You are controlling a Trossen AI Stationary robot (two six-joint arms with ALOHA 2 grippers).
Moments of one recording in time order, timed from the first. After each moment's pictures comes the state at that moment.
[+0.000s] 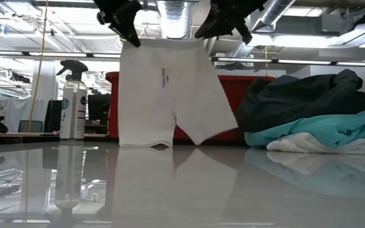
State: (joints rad) left arm 0.03 1.29 1.21 -0.72 -0.72 -0.10; right arm 0.04 1.44 1.14 -0.12 0.57 0.45
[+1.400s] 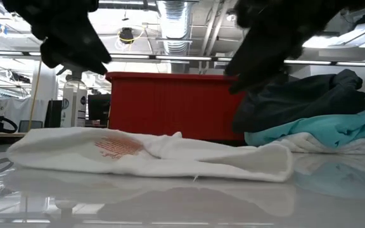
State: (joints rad) left arm -0.52 1.29 0.76 -0.29 -0.71 -0.88; right arm 0.37 1.57 0.91 -0.08 0.34 0.65
